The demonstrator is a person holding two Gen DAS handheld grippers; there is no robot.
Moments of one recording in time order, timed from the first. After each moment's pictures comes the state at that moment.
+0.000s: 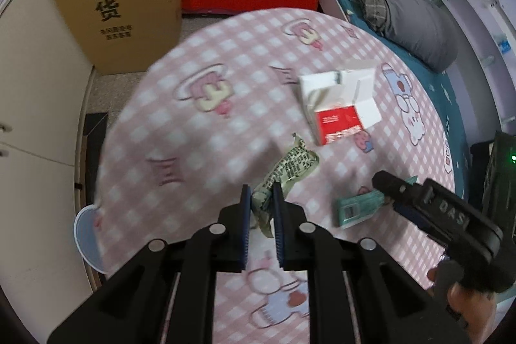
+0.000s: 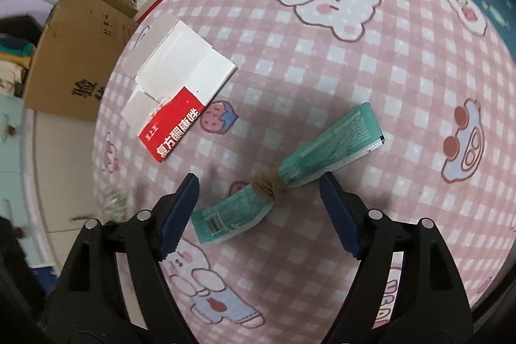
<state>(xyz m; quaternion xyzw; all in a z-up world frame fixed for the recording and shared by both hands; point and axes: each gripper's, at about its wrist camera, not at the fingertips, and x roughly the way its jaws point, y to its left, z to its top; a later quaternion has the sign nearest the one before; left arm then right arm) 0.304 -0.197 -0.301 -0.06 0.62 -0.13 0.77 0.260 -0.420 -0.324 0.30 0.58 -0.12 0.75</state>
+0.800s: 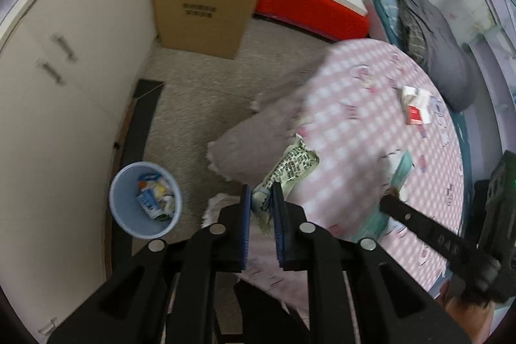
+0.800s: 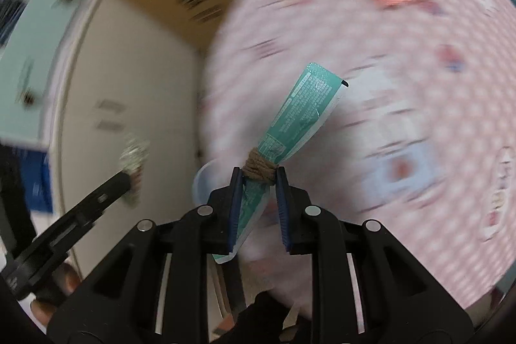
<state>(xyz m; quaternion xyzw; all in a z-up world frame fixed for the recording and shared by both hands) 0.214 0.012 -0.281 -0.13 0.61 -0.05 0.78 0.210 -0.181 -0.291 0.20 0.61 0.08 0.76</state>
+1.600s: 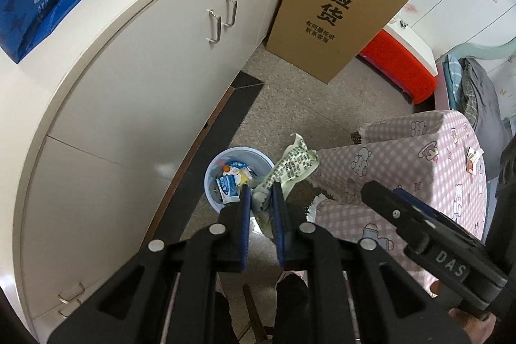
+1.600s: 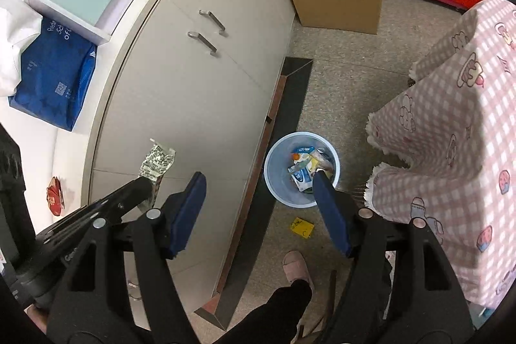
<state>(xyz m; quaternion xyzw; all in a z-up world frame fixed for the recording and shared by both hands) 0.108 0.256 -0.261 -0.19 0.59 0.09 0.78 0.166 0.072 -0.275 0.09 0.61 0.21 0.76</state>
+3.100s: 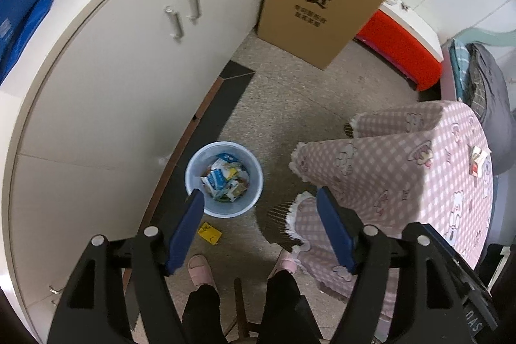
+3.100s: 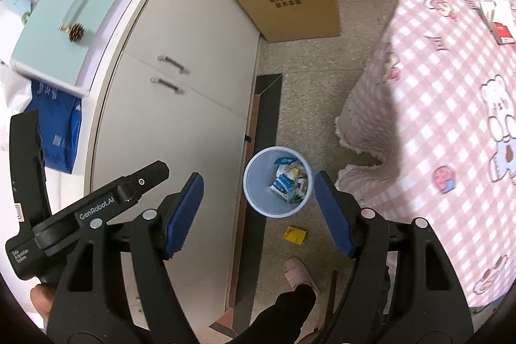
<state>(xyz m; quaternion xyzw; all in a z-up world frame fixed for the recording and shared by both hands) 0.177 0.171 -0.272 -0.17 0.62 0.10 0.76 0.183 -0.051 -0.265 0.16 0.59 0.15 0.77</state>
